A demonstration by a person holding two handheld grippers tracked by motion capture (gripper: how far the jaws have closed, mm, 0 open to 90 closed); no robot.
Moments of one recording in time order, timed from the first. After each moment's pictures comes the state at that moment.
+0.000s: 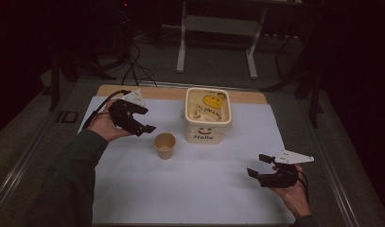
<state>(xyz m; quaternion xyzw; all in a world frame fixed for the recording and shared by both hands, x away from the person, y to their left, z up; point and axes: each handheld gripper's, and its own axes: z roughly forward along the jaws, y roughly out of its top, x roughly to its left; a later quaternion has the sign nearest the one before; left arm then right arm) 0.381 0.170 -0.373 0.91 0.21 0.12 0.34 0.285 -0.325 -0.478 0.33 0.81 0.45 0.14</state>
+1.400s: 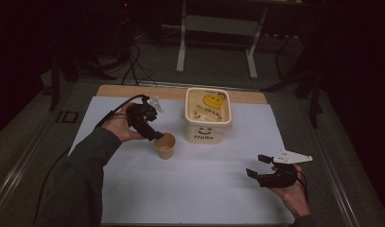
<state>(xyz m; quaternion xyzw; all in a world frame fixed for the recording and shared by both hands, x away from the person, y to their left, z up) 0.390 0.131 -0.387 0.94 0.22 0.09 0.25 0.286 -0.322 -0.479 0.33 0.82 0.45 0.14</state>
